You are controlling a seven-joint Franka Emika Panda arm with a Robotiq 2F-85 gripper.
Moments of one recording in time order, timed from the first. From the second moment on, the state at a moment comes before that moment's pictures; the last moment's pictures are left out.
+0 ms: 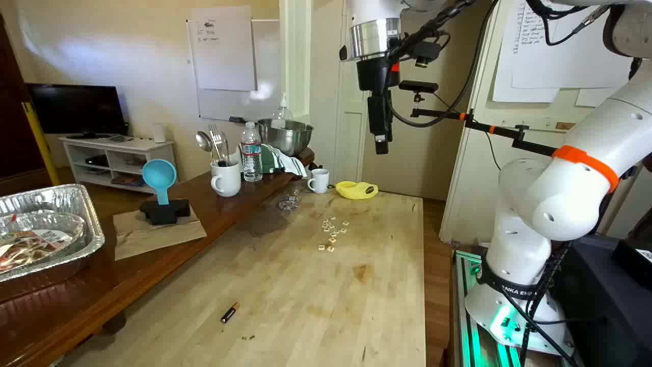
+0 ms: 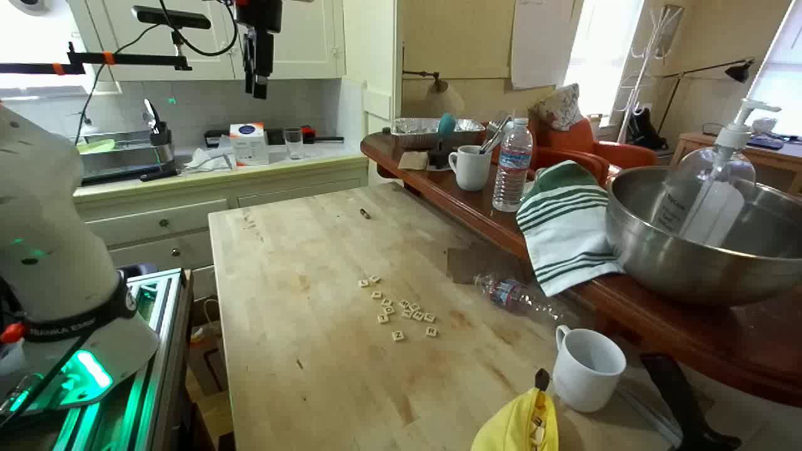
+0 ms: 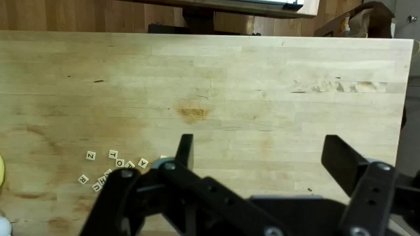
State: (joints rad) arm 0.11 -0.57 0.18 -2.20 0.08 1.45 0.15
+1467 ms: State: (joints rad) arm 0.08 -0.48 0.05 -2.51 0.10 1.91 -0.05
